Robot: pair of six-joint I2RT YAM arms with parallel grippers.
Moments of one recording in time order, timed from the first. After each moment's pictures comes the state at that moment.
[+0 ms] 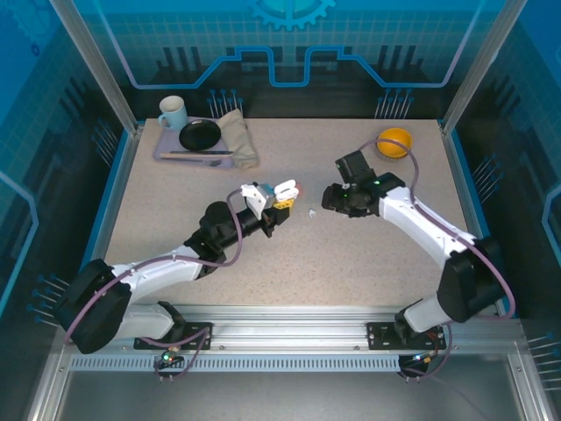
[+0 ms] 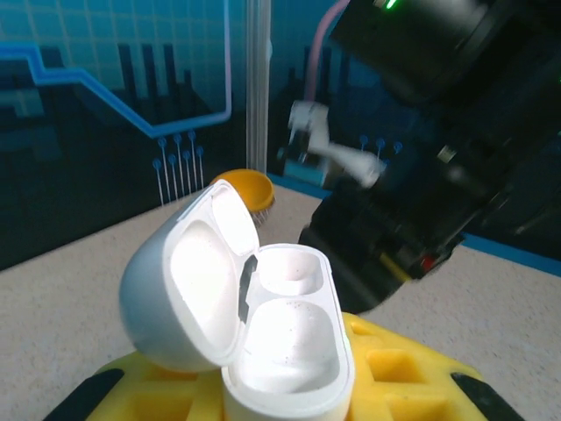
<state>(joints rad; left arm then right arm) -0.66 1.28 0.54 0.78 0.22 -0.04 0.47 1.51 1.20 -0.76 0.01 0.68</state>
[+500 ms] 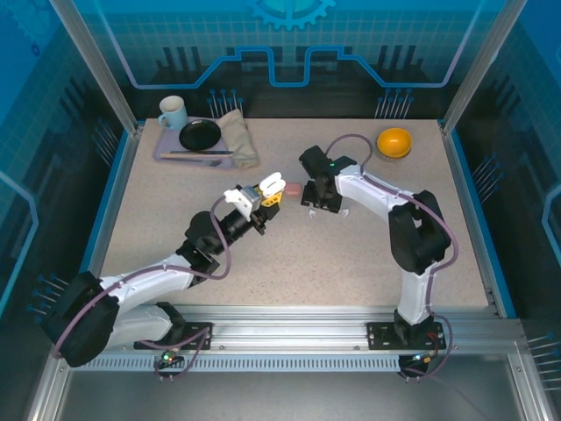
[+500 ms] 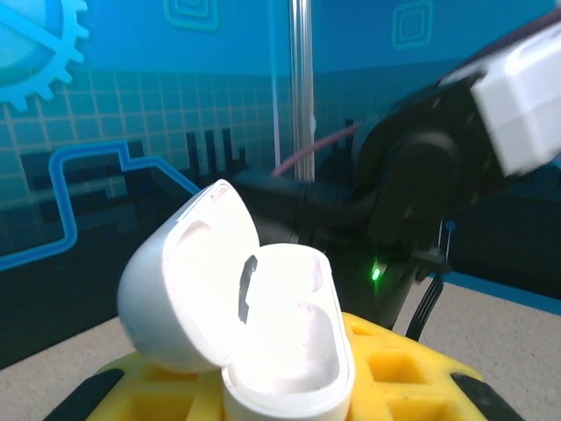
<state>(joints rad) -0.66 1.17 0.47 0.89 0.11 0.02 0.55 1.93 1.50 -0.87 0.11 0.80</state>
